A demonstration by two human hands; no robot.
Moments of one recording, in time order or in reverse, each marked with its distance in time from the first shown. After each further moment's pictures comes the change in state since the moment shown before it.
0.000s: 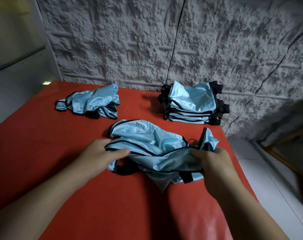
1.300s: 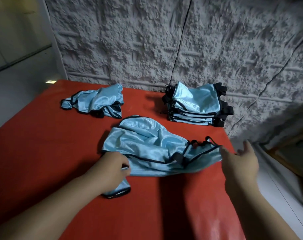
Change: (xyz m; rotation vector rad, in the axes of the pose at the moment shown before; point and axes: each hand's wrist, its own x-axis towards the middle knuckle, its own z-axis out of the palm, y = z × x) left_hand 0.000 -0.026 0.021 0.600 -0.113 0.152; right_hand 0.030 0.011 -0.029 -0.338 0.462 -0.187
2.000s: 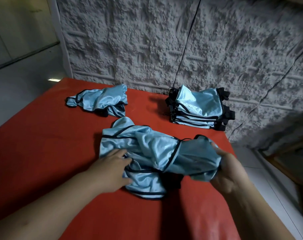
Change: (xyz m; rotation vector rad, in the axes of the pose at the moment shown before) left_hand -0.005 -0.009 0.005 0.330 -0.128 -0.003; right_hand -0.023 -0.026 0.000 0.681 -0.752 0.528
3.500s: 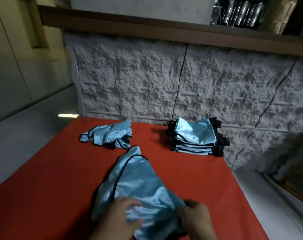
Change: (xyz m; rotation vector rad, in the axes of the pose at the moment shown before) left_hand -0.065 0.026 0.011 -0.616 0.341 -0.054; right_hand -0.032 0.095 0.019 -0.835 0.244 -0.188
